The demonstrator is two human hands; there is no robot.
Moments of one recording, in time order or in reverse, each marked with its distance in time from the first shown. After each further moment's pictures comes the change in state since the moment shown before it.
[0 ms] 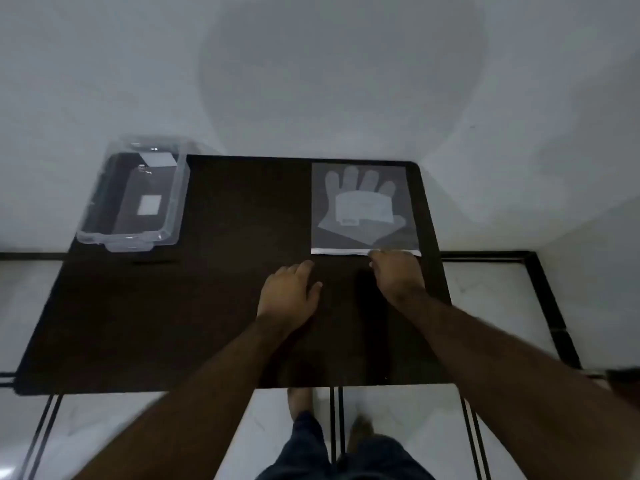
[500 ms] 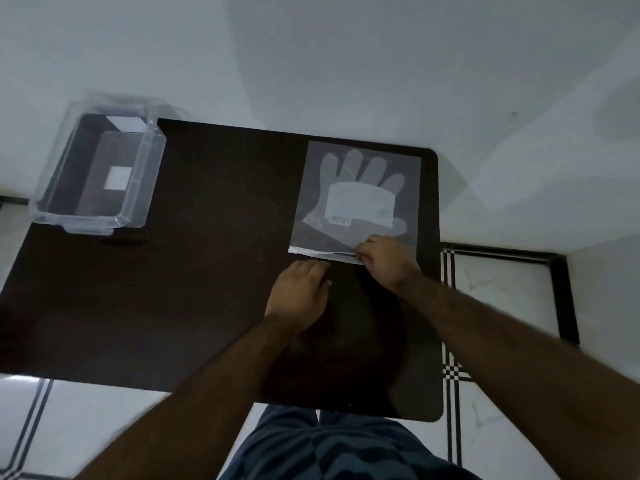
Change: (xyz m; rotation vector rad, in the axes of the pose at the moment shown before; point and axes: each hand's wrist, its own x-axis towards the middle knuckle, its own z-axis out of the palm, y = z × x) left_hand 0.071 0.054 0.058 -0.121 0.019 -0.008; right_hand 0.088 0.064 -0.002 0.192 -0.315 -0.232
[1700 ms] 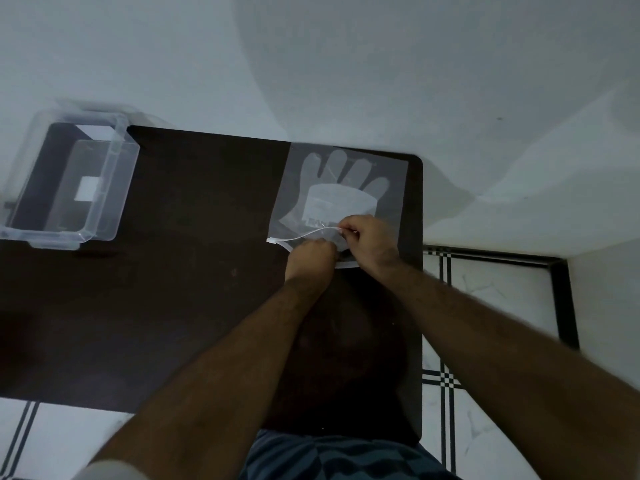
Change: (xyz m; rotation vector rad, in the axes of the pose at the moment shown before) left_hand 0.118 0.049 0.026 0.319 -0.087 -0.103; right_hand 0.053 0.031 -0.012 0.432 0.350 0.032
